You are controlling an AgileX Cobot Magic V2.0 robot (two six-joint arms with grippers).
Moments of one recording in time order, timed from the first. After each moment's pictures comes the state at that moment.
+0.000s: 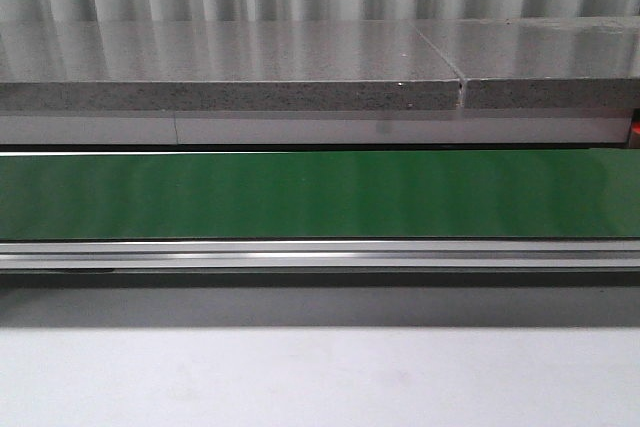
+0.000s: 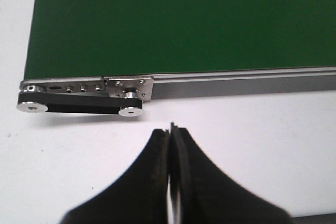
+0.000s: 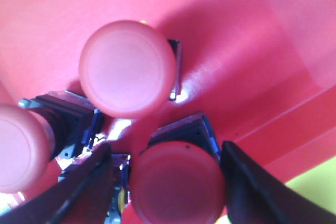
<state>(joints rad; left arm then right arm) -0.10 0.60 -0.59 -0.17 0.83 0.02 -0.57 2.01 -1.54 0.15 0.81 0.10</state>
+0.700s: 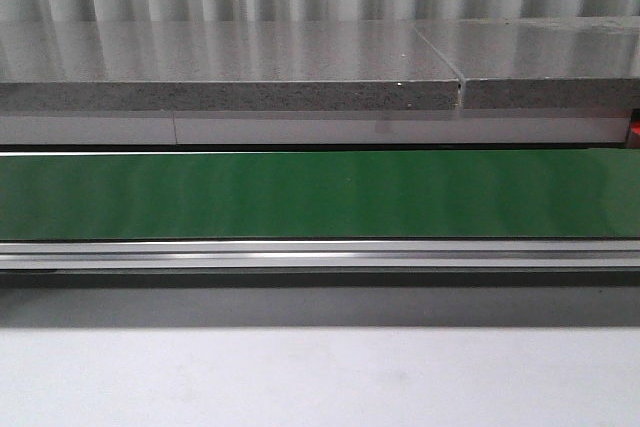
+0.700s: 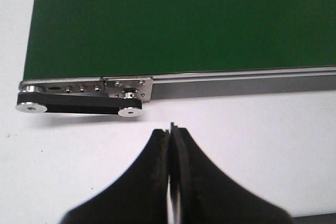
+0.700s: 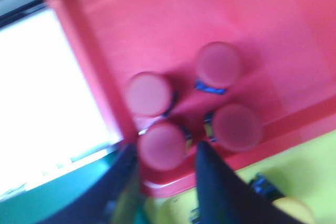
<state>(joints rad) -0.10 0.60 -0.59 -0.17 0.83 0.02 -0.42 1.76 -1.54 0.09 0.90 0.07</state>
